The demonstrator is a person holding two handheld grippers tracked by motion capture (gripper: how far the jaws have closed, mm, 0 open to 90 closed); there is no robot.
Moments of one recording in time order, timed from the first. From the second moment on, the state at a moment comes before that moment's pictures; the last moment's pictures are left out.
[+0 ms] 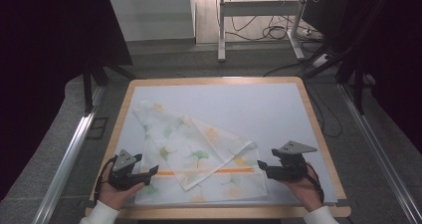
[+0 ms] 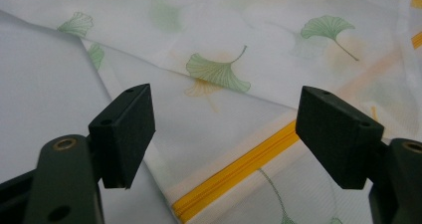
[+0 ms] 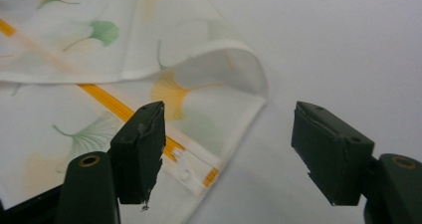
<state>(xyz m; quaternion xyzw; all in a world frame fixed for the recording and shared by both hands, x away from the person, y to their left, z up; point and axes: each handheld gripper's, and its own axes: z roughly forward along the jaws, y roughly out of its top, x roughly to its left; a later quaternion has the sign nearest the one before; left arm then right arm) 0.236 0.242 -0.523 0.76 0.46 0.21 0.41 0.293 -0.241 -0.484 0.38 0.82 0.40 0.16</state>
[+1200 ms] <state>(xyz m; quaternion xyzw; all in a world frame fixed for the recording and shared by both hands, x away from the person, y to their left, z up) 0.239 0.241 -0.527 0.76 0.47 0.20 0.40 0.305 -0.153 -0.422 0.30 0.85 0.41 0.12</state>
